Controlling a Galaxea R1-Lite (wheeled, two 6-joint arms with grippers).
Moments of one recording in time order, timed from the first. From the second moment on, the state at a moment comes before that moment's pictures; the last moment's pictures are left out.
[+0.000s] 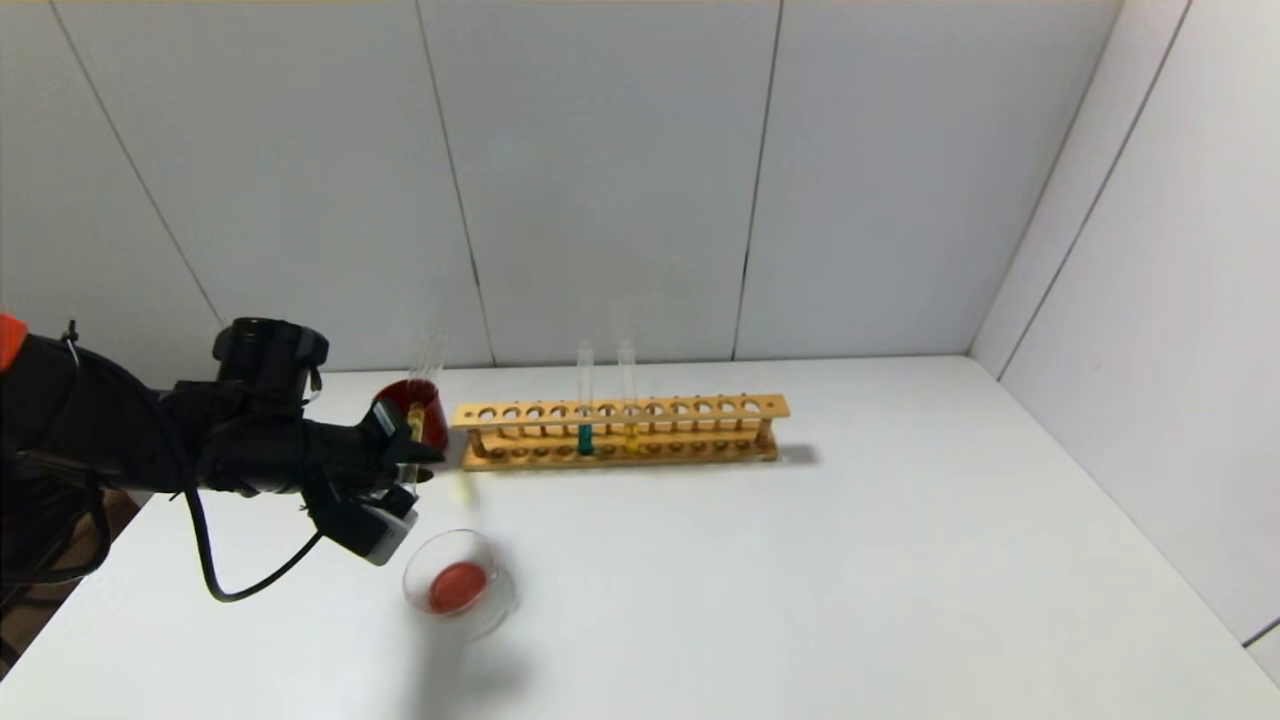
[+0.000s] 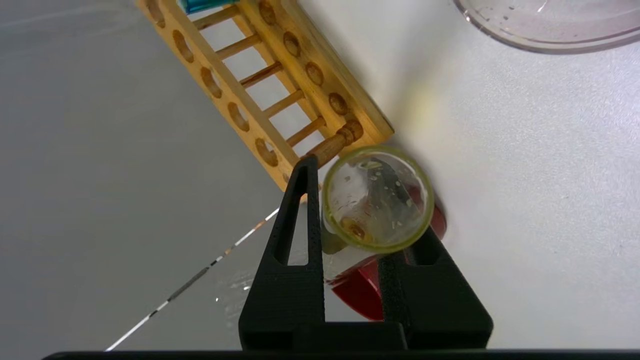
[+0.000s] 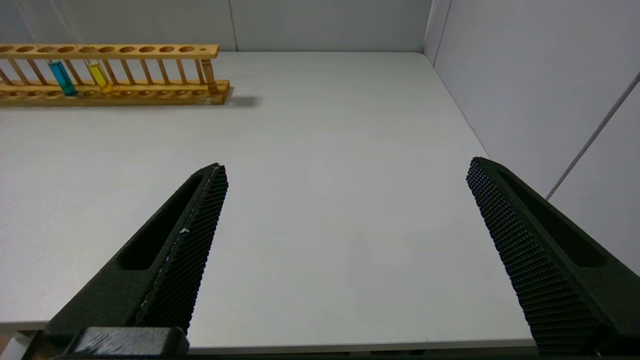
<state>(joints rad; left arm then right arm) -0.04 1.91 -0.94 -0.19 -0.48 2.24 0.00 0.00 0.00 0.01 0.01 0.00</state>
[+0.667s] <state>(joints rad) -0.10 1.89 -0.94 -0.17 -0.40 2.28 0.00 0.00 0.00 0.01 0.00 0.00</state>
